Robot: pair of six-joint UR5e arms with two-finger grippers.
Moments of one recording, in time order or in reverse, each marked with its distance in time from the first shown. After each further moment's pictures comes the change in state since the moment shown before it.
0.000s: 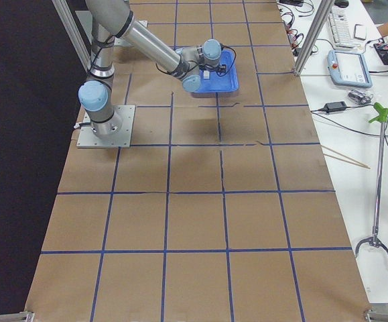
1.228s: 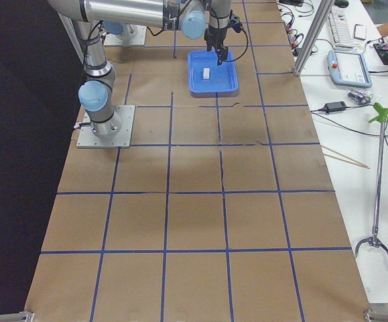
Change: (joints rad) left arm -0.004 0.000 -0.001 -0.001 0.000 0.000; right arm -0.069 -0.237 -0.445 0.825 -0.419 0.886
